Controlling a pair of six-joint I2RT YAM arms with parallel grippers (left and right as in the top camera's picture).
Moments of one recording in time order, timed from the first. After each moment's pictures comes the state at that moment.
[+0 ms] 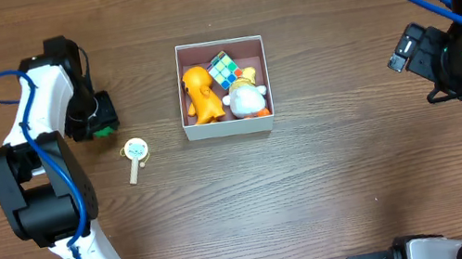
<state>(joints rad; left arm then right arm) 0.13 2.10 1.60 -1.12 -0.02 -0.18 -0.07 1.45 1.77 -1.55 0.07 0.54</state>
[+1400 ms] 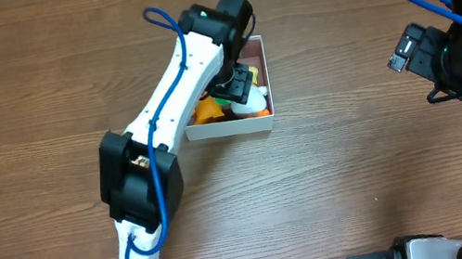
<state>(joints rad) -0.52 2.21 2.09 -1.40 -0.05 -0.18 -0.07 1.45 1.77 -1.55 0.07 0.54</state>
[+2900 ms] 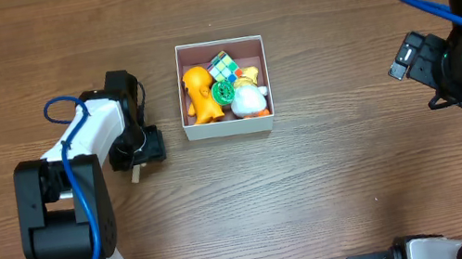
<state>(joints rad) -0.08 1.91 1.17 -0.91 0.00 -0.19 -0.07 1.45 1.77 -1.61 0.07 0.54</state>
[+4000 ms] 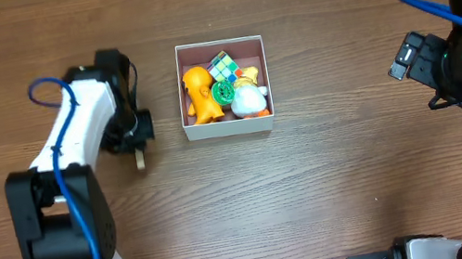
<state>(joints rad) -0.08 1.88 1.43 -1.20 0.00 -0.18 -0.07 1.45 1.77 -1.61 0.07 0.54</state>
